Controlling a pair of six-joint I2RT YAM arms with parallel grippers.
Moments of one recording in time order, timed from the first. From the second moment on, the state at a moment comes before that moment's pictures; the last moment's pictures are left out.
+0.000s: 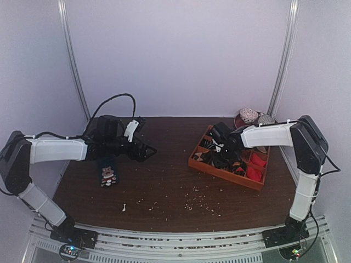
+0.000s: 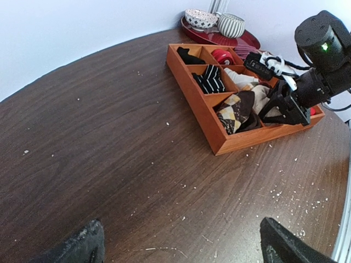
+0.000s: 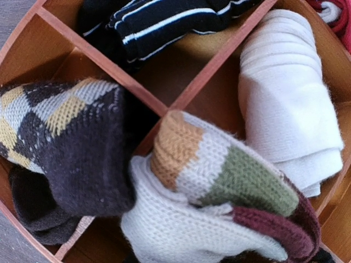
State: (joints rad) left arm -0.56 1.51 0.88 0.11 0.37 -0.02; right arm 0.62 1.92 1.25 -0.57 0.18 0.37
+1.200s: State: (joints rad) left arm -0.56 1.51 0.88 0.07 0.32 -0.01; right arm 0.58 1.67 1.19 -0.55 0.08 0.40
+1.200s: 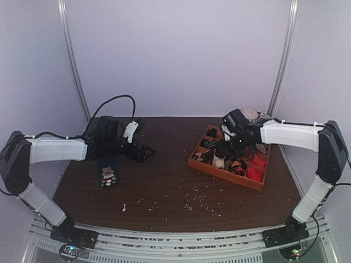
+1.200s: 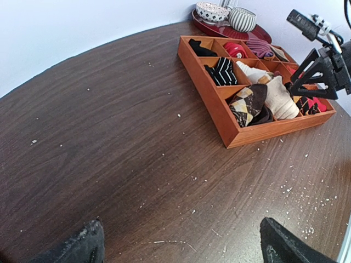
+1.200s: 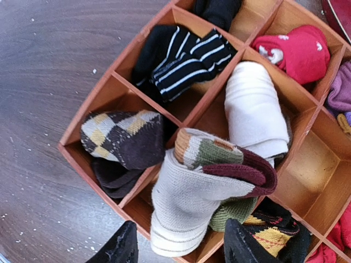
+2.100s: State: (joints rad) left arm -0.56 1.51 0.88 0.07 0.32 0.01; right arm 0.56 1.83 1.23 -0.46 0.08 0.44
